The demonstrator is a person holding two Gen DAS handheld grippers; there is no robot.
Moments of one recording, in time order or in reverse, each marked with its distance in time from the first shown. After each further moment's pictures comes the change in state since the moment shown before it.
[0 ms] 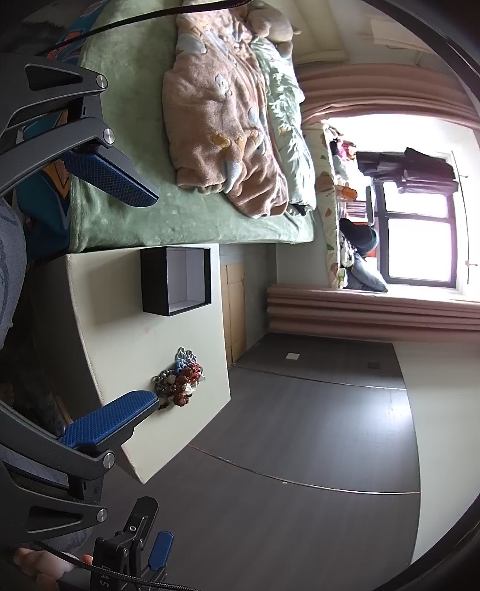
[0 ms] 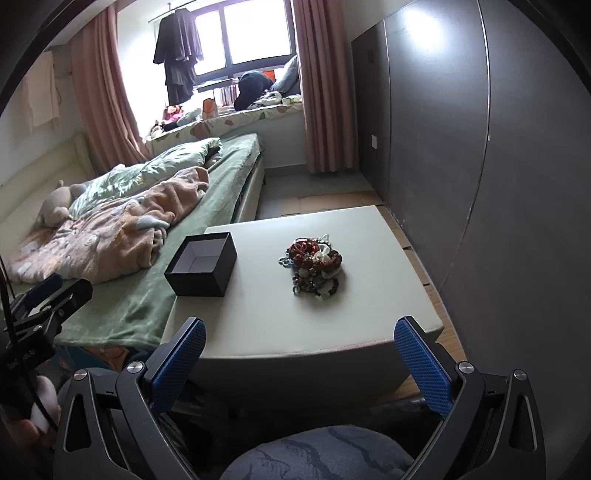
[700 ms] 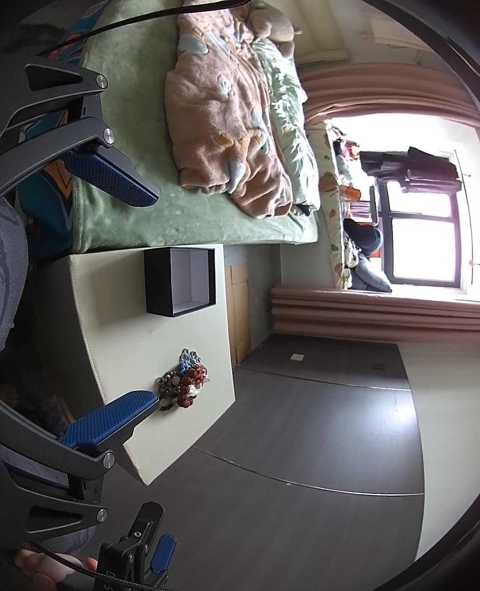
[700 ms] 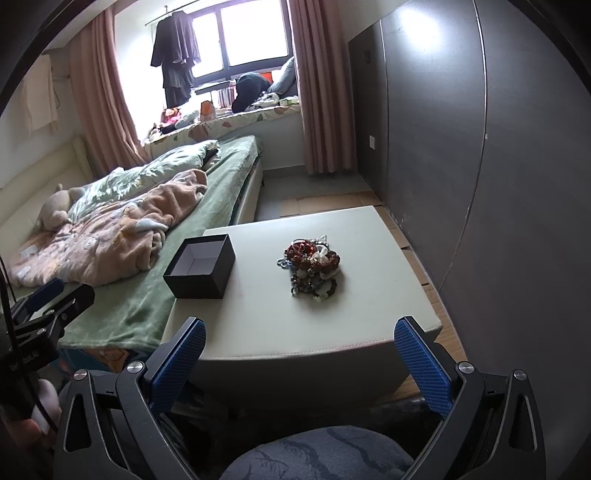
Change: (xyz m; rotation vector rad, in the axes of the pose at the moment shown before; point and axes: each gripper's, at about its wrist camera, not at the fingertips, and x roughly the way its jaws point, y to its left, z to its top) left arm 0.004 -0.001 -0.002 0.003 0.014 0.007; right arm -0.003 0.000 0.000 0.009 -0.005 0.000
